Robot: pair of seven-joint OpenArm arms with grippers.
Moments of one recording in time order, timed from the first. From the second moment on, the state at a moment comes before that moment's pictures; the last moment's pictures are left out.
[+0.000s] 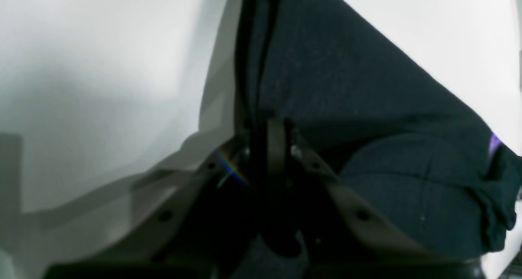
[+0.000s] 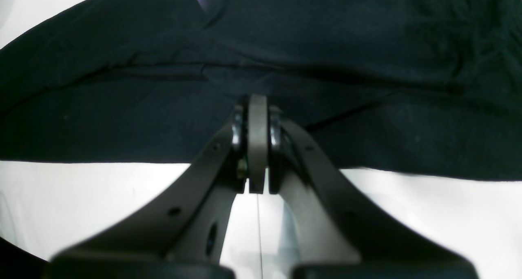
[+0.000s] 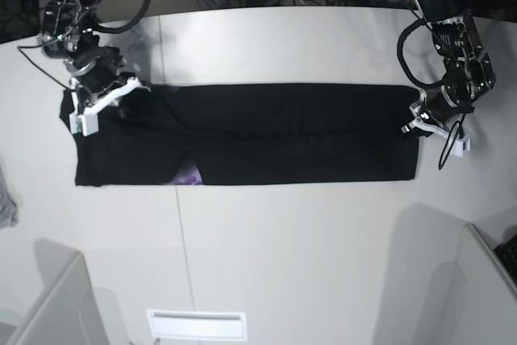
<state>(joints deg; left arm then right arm) 1.0 -16.3 -29.4 71.3 -43.4 -16.3 54.7 -18.7 7.1 18.4 107.1 33.8 12.9 -52.2</state>
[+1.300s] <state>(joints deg) 6.5 -15.8 -6.7 98.7 -39.7 -8.4 57.5 -21.6 7.1 19.0 109.9 34.0 12.9 -52.2</state>
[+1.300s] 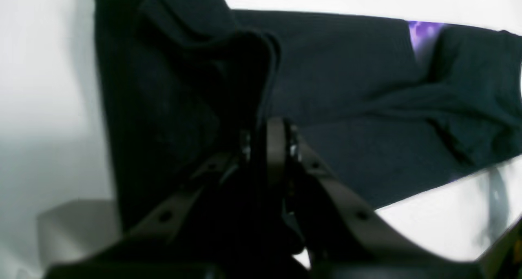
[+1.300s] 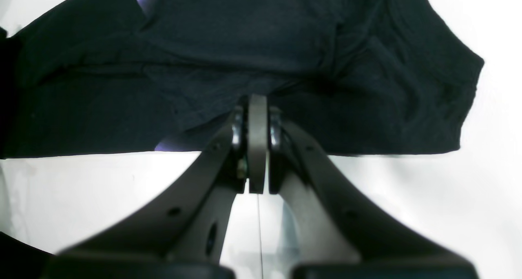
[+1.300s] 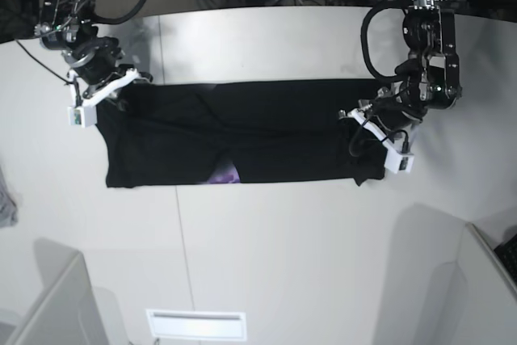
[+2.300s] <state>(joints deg) -0.5 -8.1 5.1 93.9 -39.5 -8.0 57.2 -21.6 7.0 19.0 109.8 34.0 12.9 -52.2</state>
